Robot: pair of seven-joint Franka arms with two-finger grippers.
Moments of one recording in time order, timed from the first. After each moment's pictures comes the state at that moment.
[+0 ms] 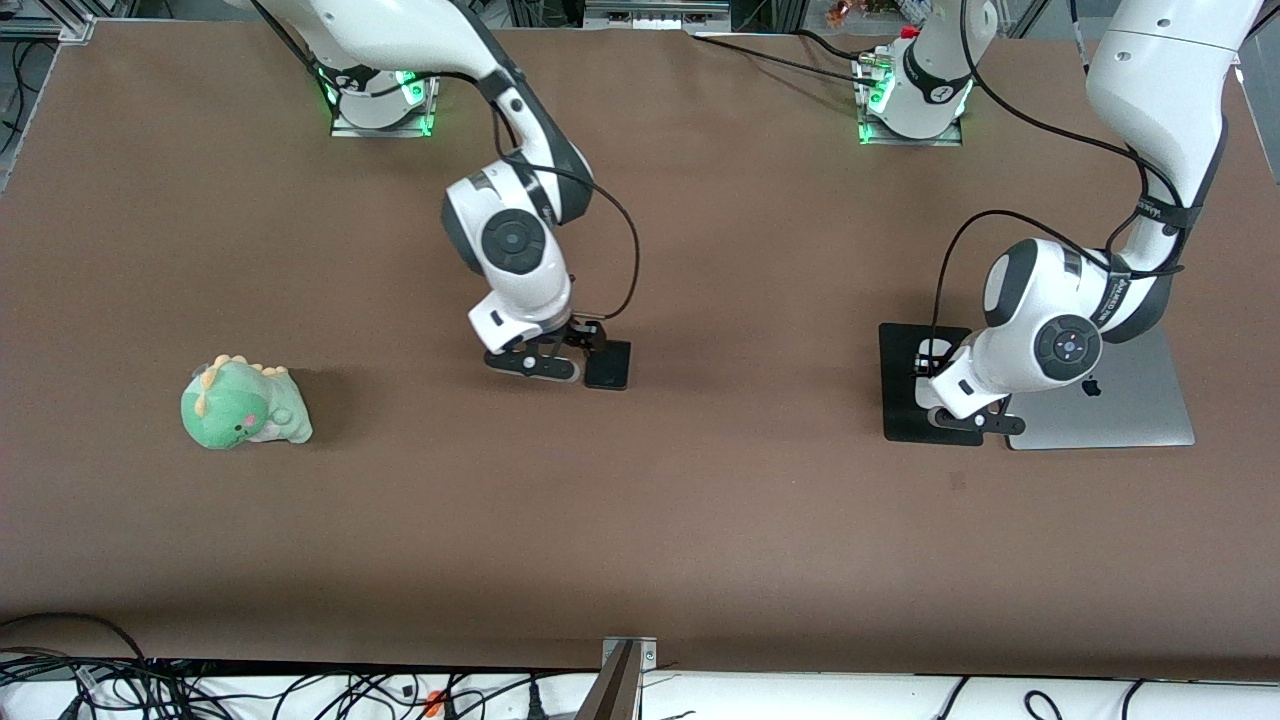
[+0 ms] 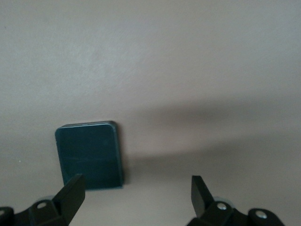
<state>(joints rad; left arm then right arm) 0.23 0.50 -0.32 -1.95 0.18 2.23 -0.09 0.79 0.62 -0.14 -1.70 0.10 2.33 0.80</state>
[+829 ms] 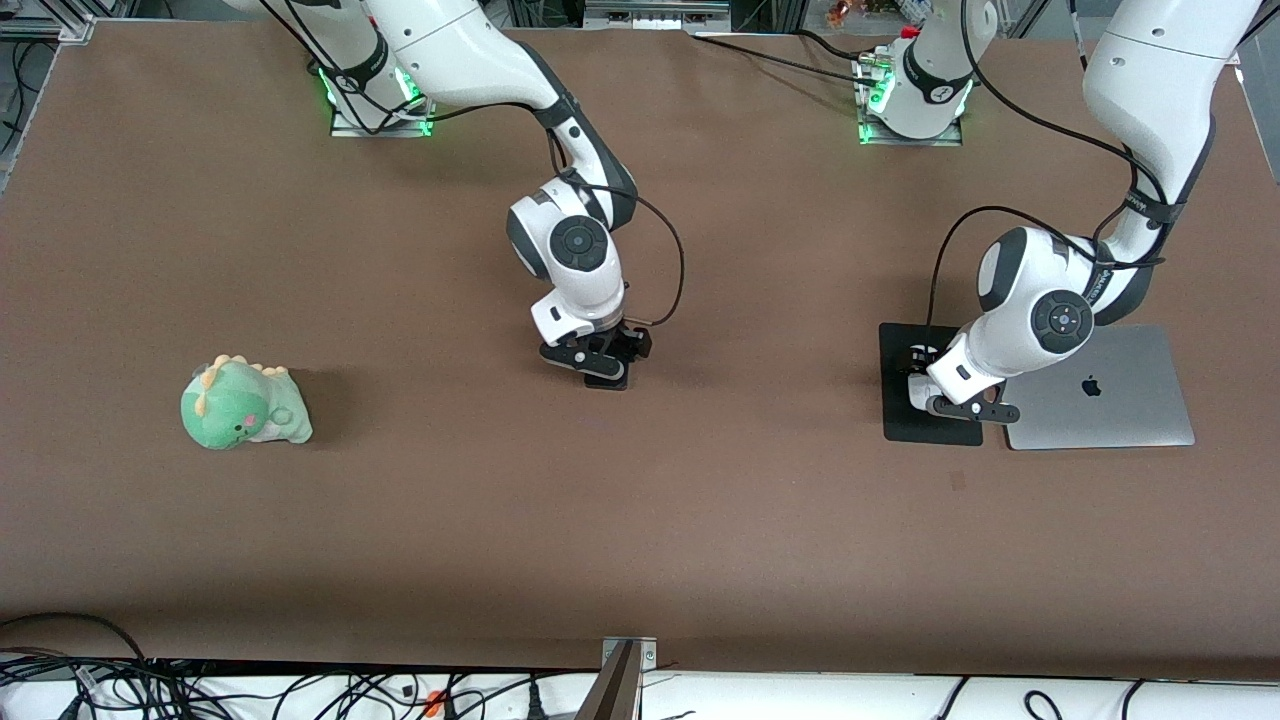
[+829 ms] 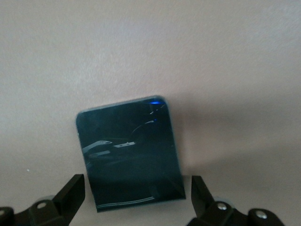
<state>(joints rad) 0.25 0.49 -0.32 -2.07 0.18 2.40 -0.08 0.87 0.77 -0.14 -1.64 0.13 2.46 0.94</state>
